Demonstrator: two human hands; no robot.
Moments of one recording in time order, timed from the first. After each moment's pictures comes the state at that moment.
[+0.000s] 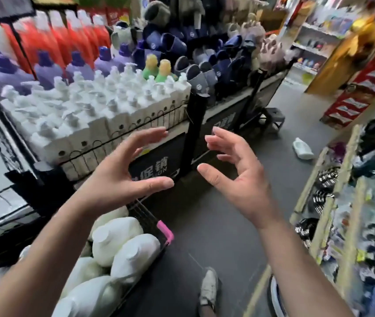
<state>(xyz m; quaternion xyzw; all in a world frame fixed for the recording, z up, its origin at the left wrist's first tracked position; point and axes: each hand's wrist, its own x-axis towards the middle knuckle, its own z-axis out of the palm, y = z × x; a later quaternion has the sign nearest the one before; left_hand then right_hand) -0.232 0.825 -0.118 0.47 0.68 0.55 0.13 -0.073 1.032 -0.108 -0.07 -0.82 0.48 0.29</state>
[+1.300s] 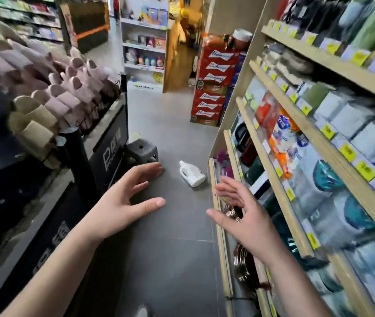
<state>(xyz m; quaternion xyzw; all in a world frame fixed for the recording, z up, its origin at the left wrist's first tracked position) -0.443 1.928 -0.159 0.63 0.47 0.49 0.38 -0.147 1.968 -0.151 -0.45 -0.73 0.36 0.36</state>
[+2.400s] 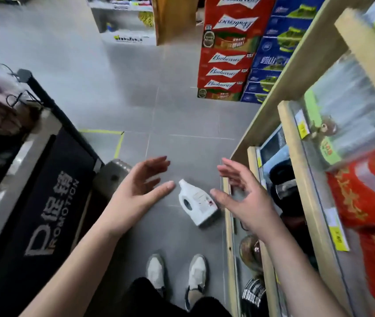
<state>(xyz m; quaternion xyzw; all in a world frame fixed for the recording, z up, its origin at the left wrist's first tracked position) -0.453 2.737 -0.268 0.46 0.56 0.49 0.49 -0.193 2.795 -0.284 -0.47 -0.65 0.49 0.33</state>
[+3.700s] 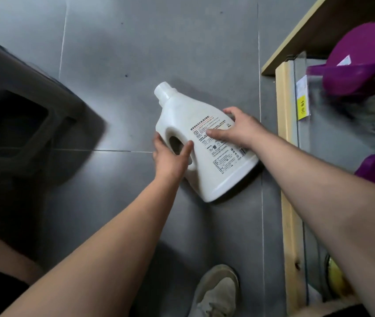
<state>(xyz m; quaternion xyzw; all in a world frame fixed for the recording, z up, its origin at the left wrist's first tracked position) -0.366 2.904 -1.069 0.20 0.78 0.32 0.51 -0.198 3.022 -1.042 -0.64 -0.61 0.47 -0.03</state>
